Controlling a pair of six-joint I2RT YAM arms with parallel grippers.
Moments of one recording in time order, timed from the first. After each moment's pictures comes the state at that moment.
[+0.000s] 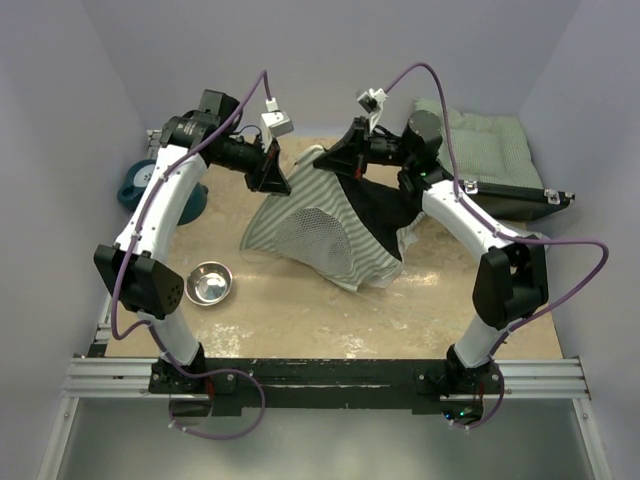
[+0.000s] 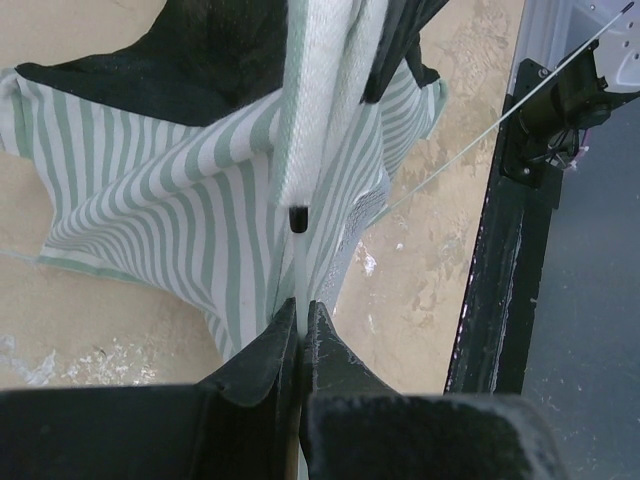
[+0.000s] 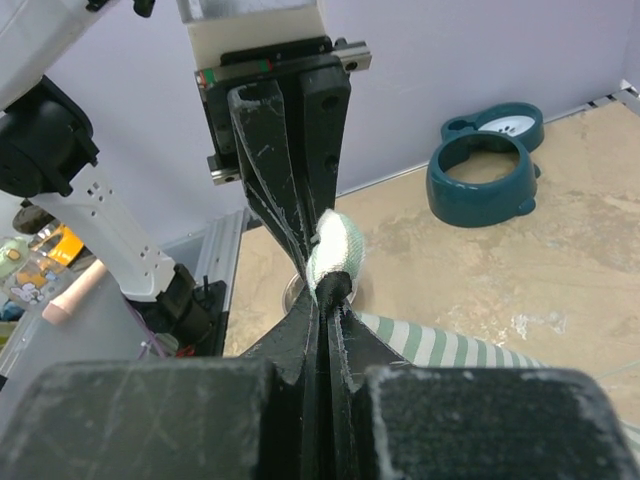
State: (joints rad) left arm -0.26 1.77 1.95 -1.21 0.89 0.52; right arm 0.38 1.70 1.43 0.50 -1.09 0.57
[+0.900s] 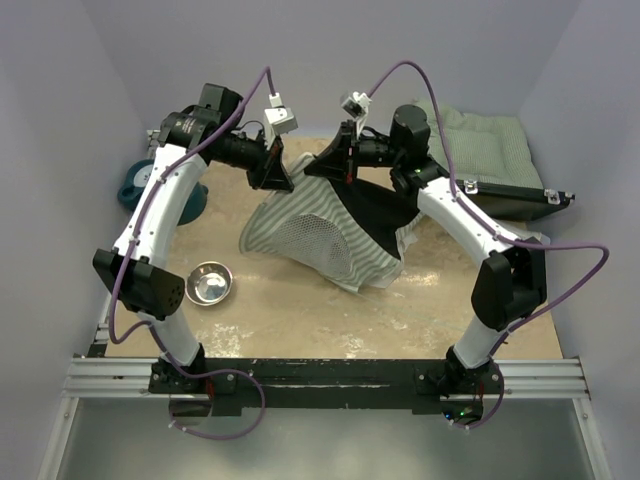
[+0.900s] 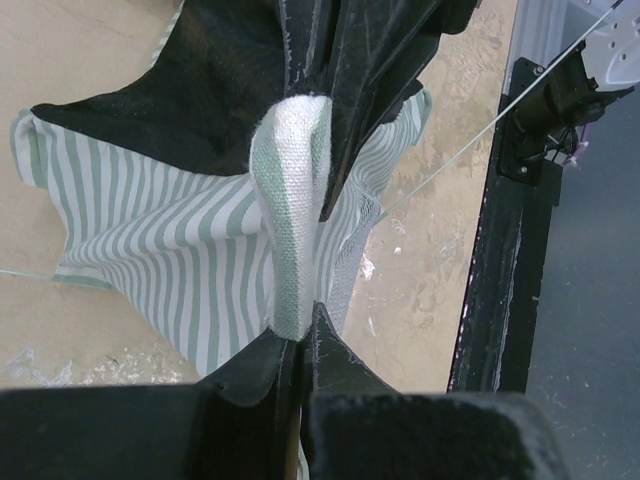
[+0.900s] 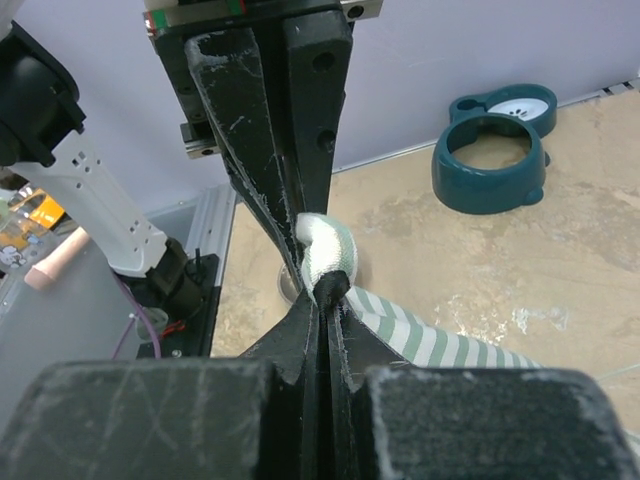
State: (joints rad) left arm -0.30 1.76 2.04 -1.24 0.88 0.52; right arm 0.44 1.70 1.51 0.26 -1.08 0.37
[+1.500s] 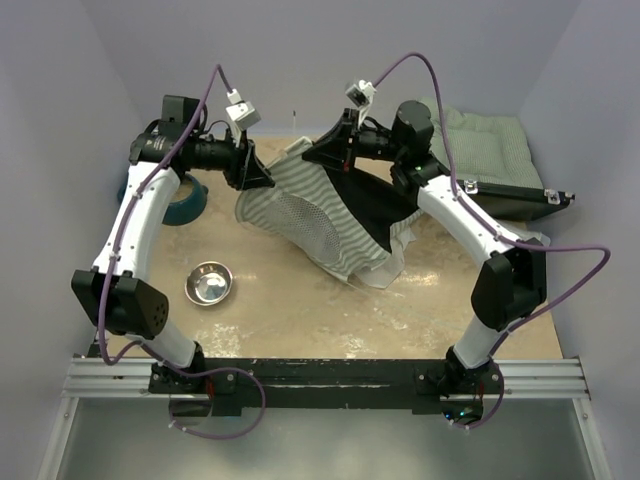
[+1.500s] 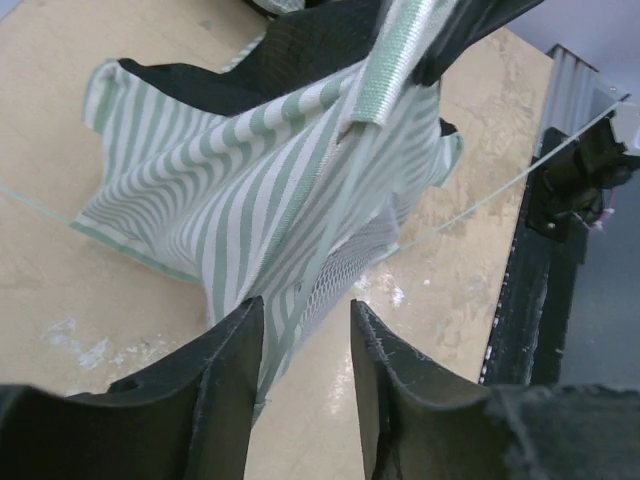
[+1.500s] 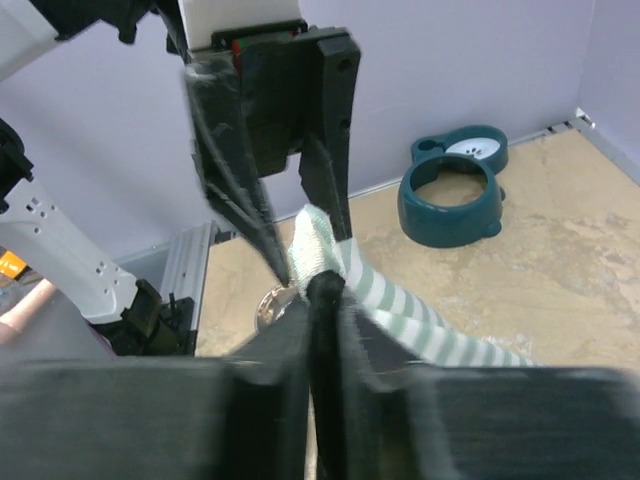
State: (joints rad) left arm -0.13 1.62 1.78 -0.99 0.98 0.40; right arm 0.45 1.70 1.53 0.31 -0.97 0.40
